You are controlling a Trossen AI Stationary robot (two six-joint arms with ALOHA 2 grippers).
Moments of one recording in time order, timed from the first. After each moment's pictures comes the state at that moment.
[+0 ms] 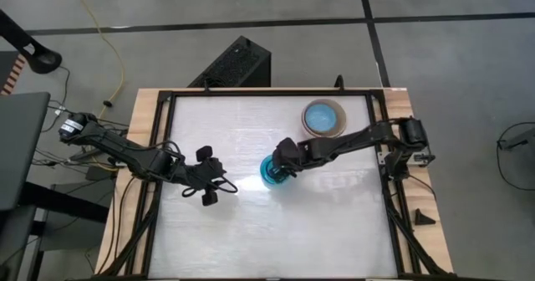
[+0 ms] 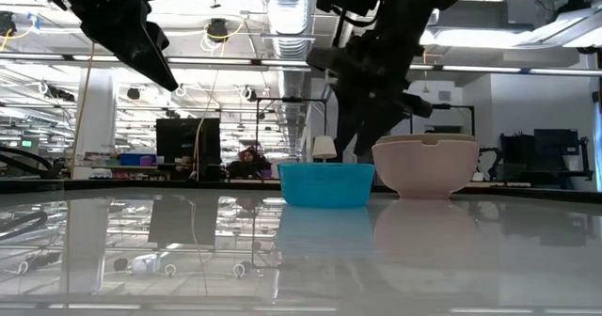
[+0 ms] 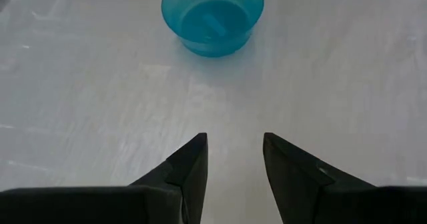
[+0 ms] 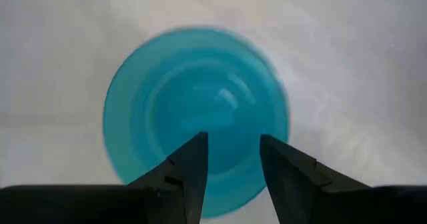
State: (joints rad) left arm -0.35 1.13 0.76 -0.46 -0.39 -0.36; right arm 0.06 1.76 1.25 -0.62 0.25 0.95
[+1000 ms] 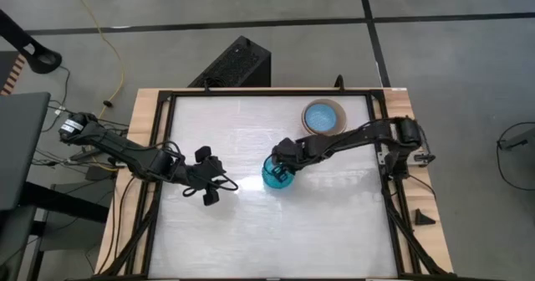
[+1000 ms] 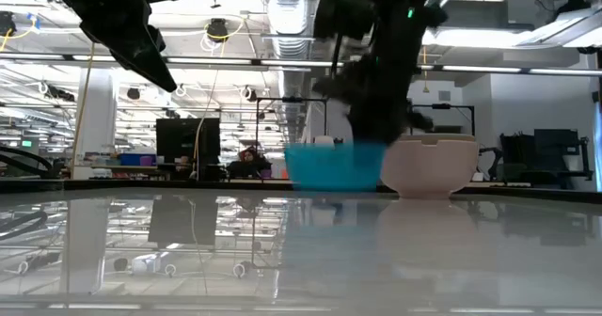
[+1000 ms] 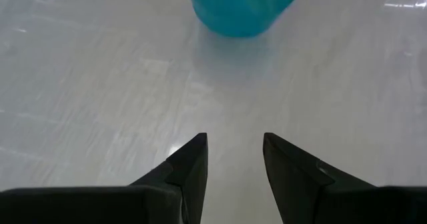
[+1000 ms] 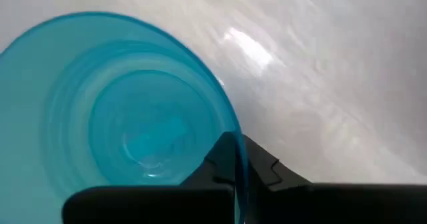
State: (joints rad) left arm -0.35 1.13 0.76 -0.46 -0.39 -0.44; right arm 0.02 1.79 1.25 -0.66 0.17 0.87
